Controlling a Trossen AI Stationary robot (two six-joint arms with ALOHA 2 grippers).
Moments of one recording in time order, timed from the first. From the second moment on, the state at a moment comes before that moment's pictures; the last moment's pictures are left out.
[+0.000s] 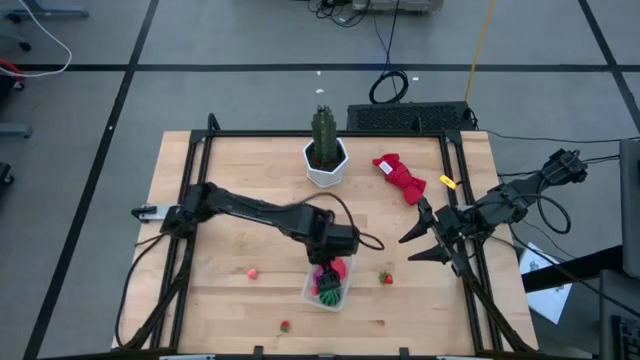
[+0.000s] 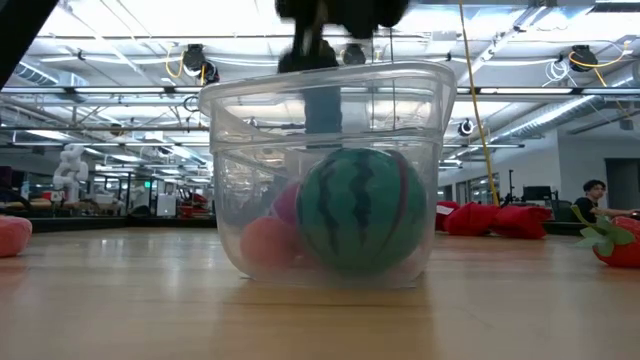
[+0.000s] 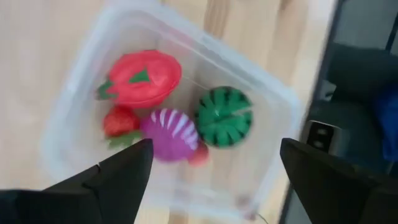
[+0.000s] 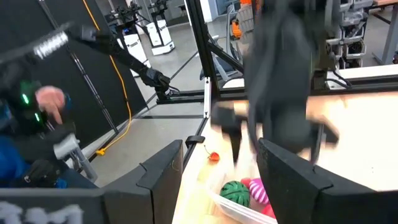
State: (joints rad) left arm -0.20 2.13 1.99 -1.09 0.30 -0.47; right arm 0.52 0.75 0.80 -0.22 0.13 0.30
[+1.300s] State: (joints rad) left arm -0.58 1.77 1.12 -1.10 -0.17 -1.20; right arm 0.52 0.77 0.80 -0.21 0.13 0.38
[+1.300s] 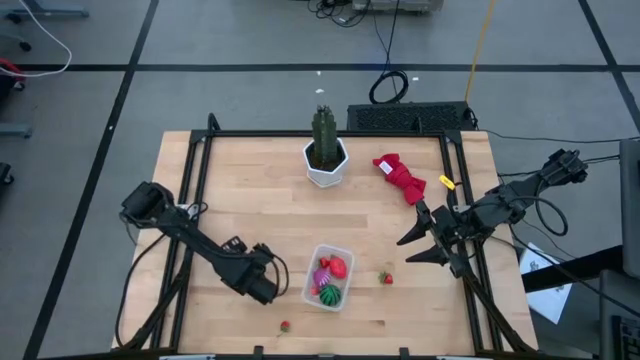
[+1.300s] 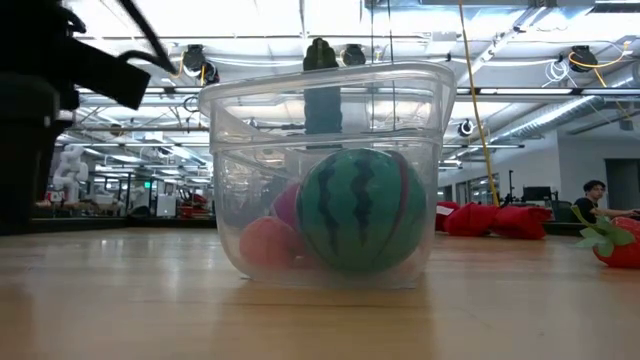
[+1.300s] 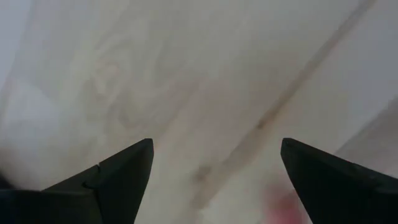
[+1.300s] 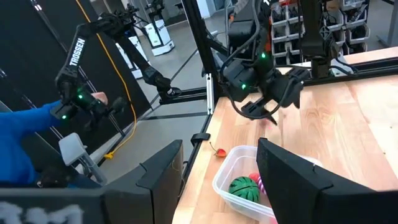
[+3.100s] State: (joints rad) left arm -1.04 1.83 1.40 -1.11 0.10 -2.11; right arm 0.52 0.79 0.80 -0.21 0.13 0.35
